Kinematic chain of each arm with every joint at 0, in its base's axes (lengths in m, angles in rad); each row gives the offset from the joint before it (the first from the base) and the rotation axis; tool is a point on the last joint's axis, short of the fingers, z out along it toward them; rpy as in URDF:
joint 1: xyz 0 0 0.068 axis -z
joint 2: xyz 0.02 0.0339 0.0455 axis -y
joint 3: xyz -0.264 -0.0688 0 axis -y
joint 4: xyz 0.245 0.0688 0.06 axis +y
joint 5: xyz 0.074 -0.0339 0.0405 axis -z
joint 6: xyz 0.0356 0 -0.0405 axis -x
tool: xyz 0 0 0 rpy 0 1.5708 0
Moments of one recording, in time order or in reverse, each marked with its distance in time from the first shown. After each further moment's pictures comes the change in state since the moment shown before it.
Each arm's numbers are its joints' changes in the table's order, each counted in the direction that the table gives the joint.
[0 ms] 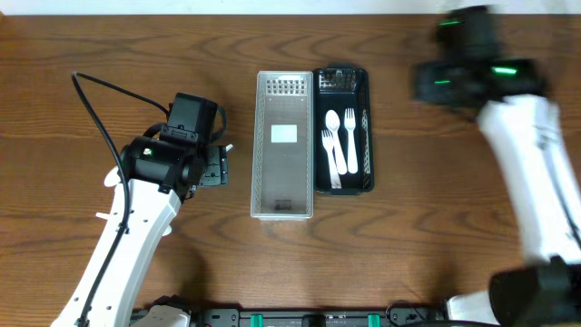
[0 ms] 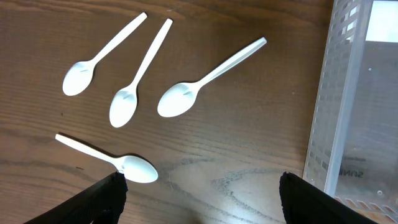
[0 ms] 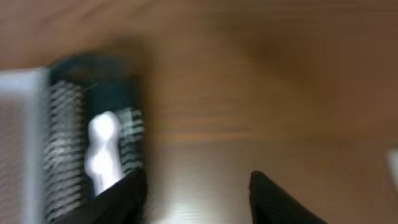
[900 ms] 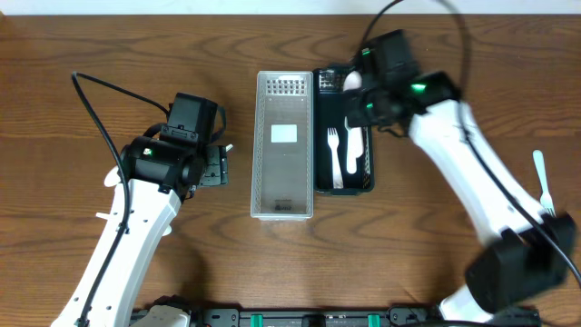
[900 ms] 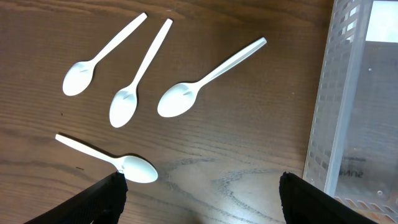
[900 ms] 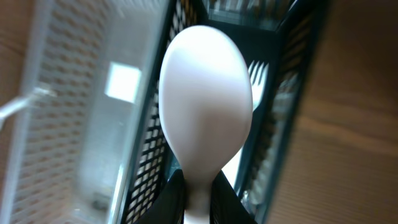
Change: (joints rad) left arm 0.000 0.000 0.000 0.000 0.000 0.000; right arm -0.399 -0.179 -0.109 -0.147 -0.087 -0.057
